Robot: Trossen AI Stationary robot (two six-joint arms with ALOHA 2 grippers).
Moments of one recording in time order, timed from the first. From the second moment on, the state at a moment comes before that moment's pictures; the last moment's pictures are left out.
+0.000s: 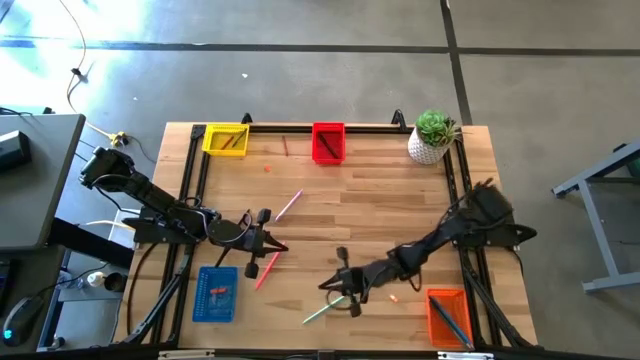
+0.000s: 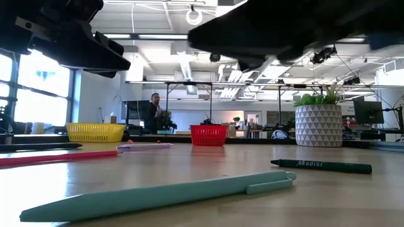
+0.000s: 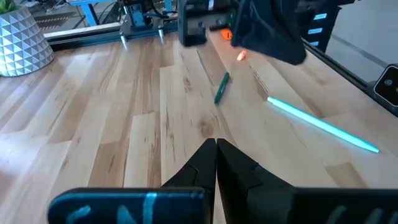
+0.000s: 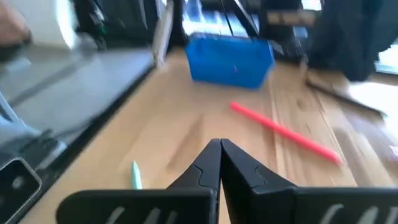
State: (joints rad) left arm -0.30 1.26 0.32 0.58 -0.28 0.01; right arm 0.50 1.91 0.87 0.76 0.28 0.02
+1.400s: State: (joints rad) left arm -0.30 1.26 0.32 0.57 -0.28 0.00; right arm 0.56 1.85 1.11 -0.60 0.21 0.96
